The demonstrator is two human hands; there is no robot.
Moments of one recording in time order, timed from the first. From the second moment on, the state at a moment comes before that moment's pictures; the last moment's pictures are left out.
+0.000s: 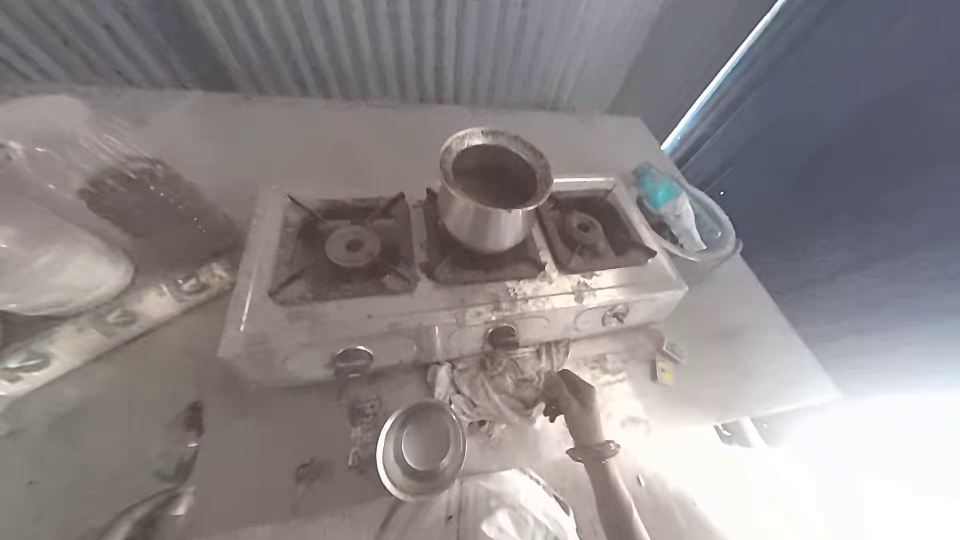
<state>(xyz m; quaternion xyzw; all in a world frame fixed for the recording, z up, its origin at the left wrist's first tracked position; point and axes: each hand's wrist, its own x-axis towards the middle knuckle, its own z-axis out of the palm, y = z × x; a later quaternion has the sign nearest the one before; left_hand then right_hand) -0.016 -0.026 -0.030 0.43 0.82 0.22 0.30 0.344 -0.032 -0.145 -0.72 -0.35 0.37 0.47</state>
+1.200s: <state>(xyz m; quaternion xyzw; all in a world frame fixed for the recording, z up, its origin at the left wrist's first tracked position) 0.059 -0.075 -0.108 0.69 0.64 0.16 0.30 0.454 -0.071 -0.057 -0.65 -0.53 0.14 0.52</state>
